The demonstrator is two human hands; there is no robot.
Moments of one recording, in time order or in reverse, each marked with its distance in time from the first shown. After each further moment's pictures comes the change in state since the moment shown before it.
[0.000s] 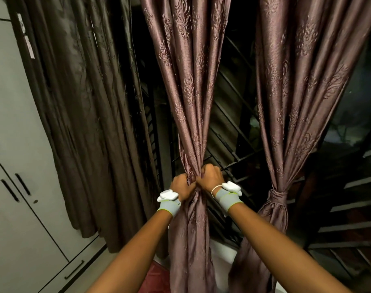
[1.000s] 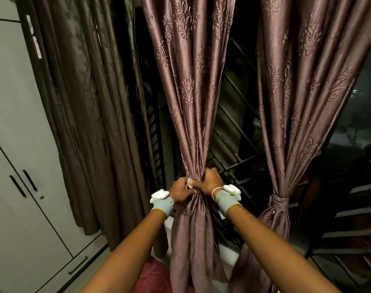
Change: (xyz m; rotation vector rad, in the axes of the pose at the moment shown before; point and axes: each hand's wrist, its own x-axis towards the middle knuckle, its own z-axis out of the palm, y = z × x) left_hand 0.028 -0.041 0.013 -0.086 -0.176 -0.065; right_hand -0.001 0.006 0.007 0.057 -0.117 -0.020
